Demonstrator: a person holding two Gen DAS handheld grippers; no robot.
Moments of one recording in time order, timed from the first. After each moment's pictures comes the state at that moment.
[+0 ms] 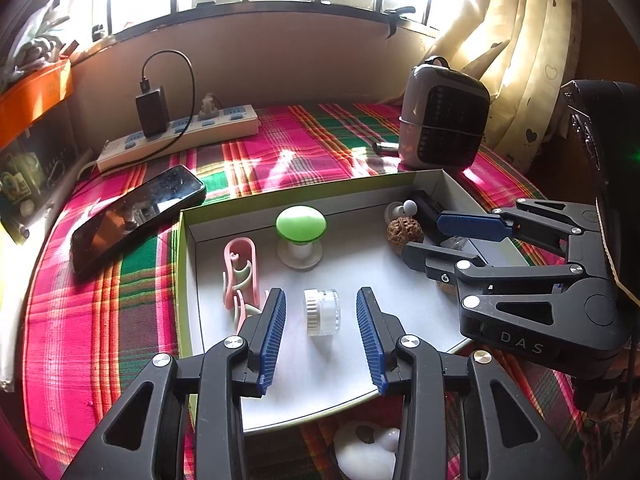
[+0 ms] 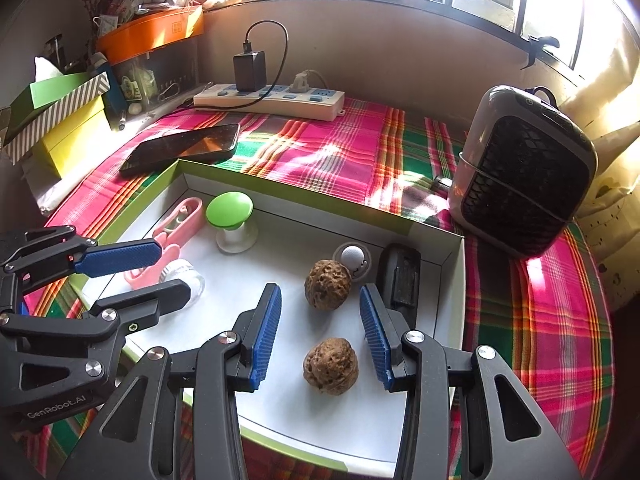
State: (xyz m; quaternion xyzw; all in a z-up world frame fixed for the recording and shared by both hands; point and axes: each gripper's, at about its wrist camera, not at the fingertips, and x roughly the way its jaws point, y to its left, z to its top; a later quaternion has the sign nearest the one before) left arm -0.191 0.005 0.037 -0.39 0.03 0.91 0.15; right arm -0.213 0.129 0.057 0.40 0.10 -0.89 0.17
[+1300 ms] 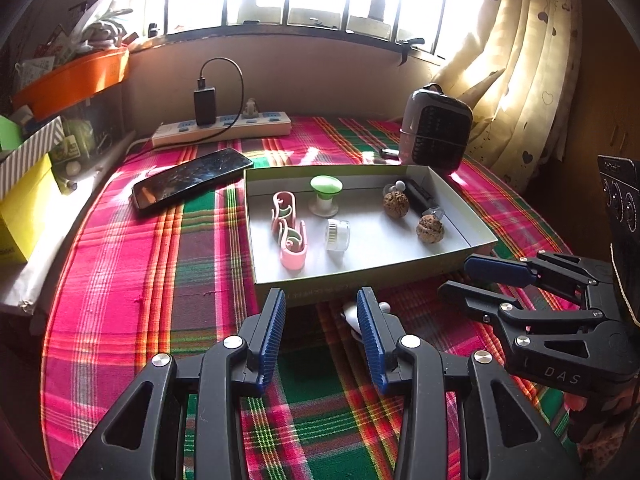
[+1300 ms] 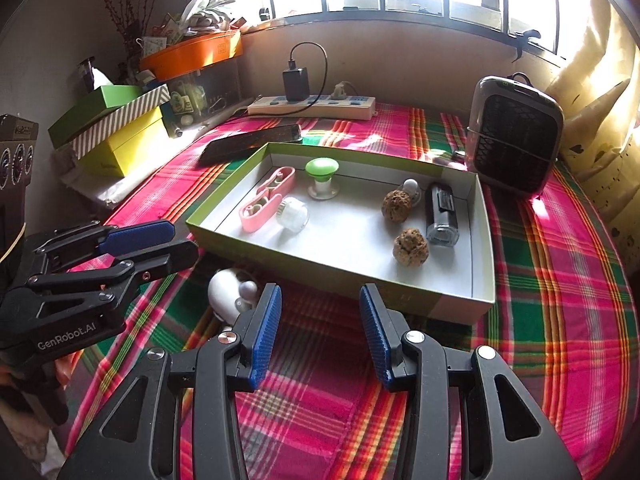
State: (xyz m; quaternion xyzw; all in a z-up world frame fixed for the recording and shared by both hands) left arm -0.100 -0.036 0.050 -0.36 -0.02 0.92 0.12; right arm -0.108 0.119 0.064 0.39 0.05 -0.90 0.22
